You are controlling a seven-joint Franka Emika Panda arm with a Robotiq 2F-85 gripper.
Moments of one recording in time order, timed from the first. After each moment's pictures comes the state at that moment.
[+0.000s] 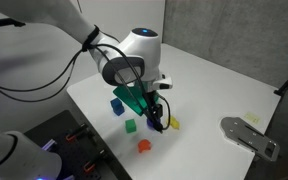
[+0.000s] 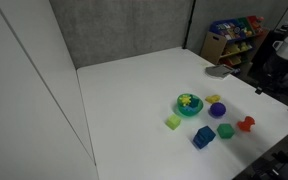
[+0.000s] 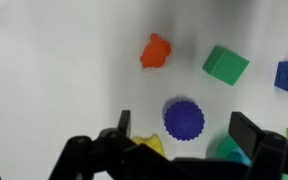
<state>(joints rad) -0.14 -0.01 -0.20 -2.56 -0.05 2.54 -0.26</state>
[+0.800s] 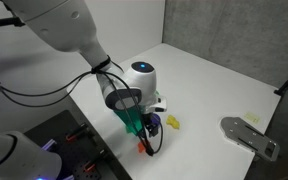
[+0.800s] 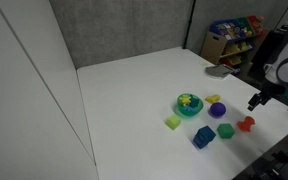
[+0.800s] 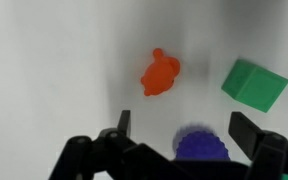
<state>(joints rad) -0.18 0.24 -0.17 -2.59 0.01 2.80 -0.26</state>
